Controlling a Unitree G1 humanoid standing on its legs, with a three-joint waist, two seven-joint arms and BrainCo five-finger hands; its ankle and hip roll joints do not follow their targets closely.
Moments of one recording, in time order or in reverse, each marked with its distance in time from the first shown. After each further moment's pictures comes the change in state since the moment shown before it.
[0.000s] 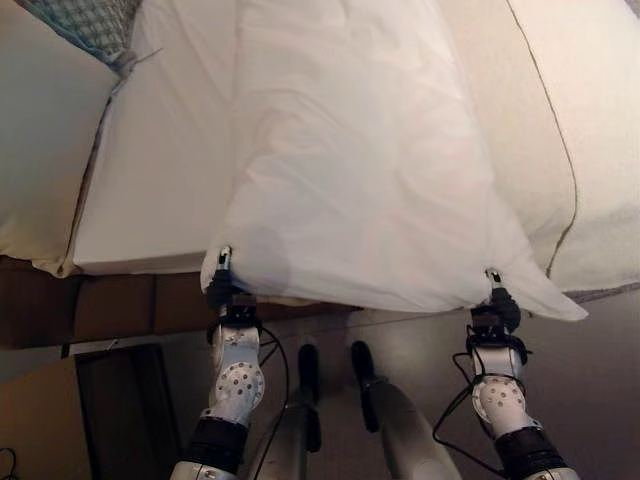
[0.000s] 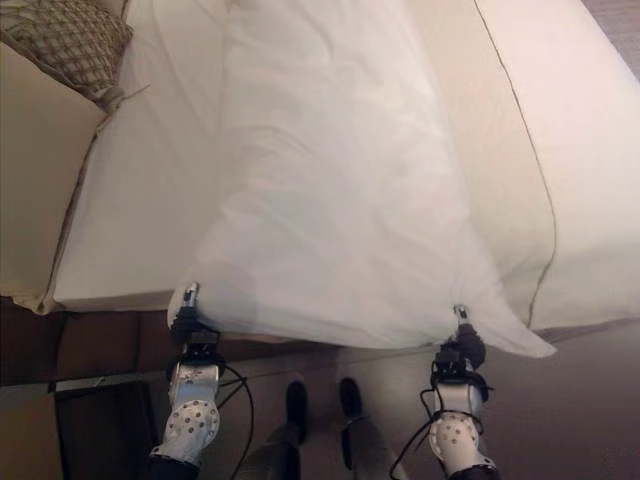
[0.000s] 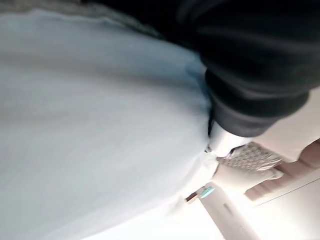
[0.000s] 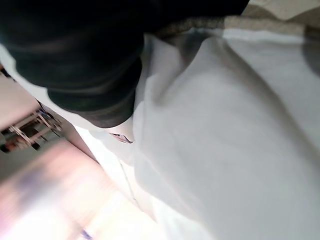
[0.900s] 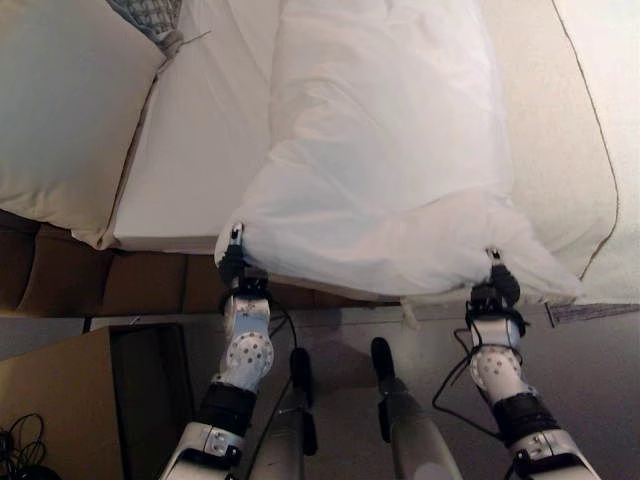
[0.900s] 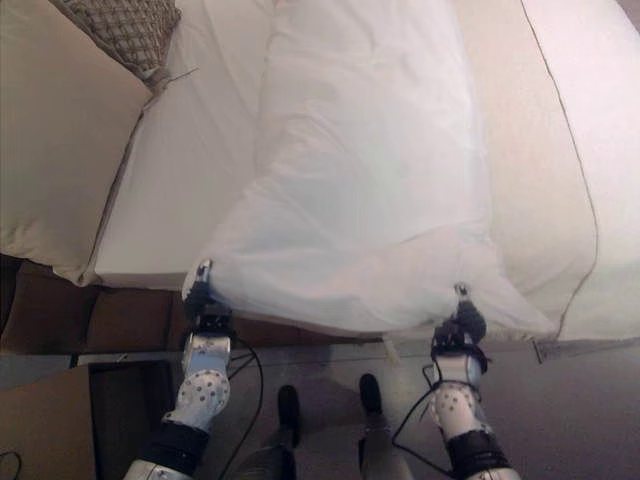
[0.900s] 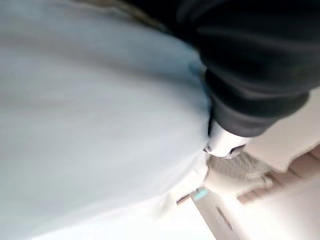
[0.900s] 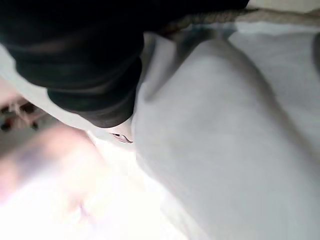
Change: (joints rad) left arm -0.197 0.075 -0.023 0.029 -0.007 0.010 0.077; right arm -0.242 -0.062 0.033 -0.015 -0.039 0.021 -0.089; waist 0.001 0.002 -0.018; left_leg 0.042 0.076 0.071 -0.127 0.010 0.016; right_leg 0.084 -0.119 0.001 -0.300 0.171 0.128
